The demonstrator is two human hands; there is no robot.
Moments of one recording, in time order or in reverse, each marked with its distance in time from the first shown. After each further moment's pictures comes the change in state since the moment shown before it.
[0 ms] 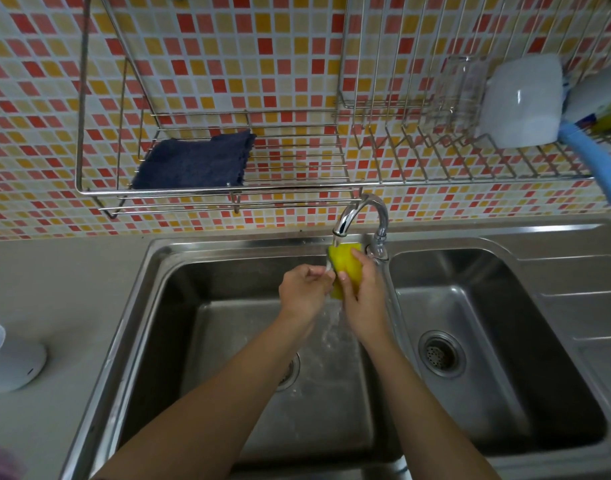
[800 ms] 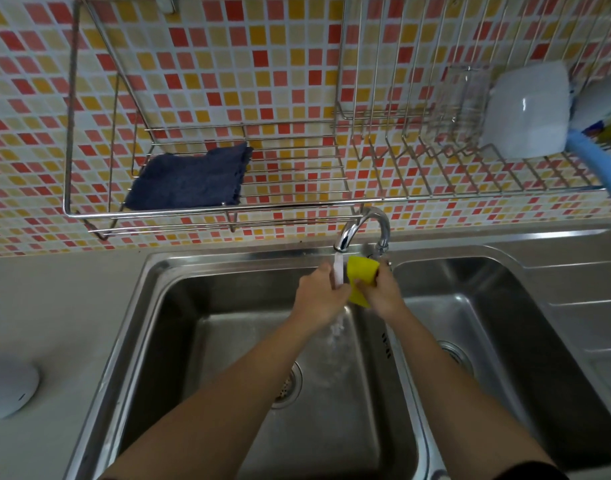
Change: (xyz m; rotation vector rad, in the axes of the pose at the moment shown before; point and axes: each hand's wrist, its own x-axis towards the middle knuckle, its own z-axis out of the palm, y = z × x) left_hand 0.006 0.032 0.010 0.623 -0.183 0.234; right_hand 0.067 0.061 -0.004 0.041 -0.214 0.393
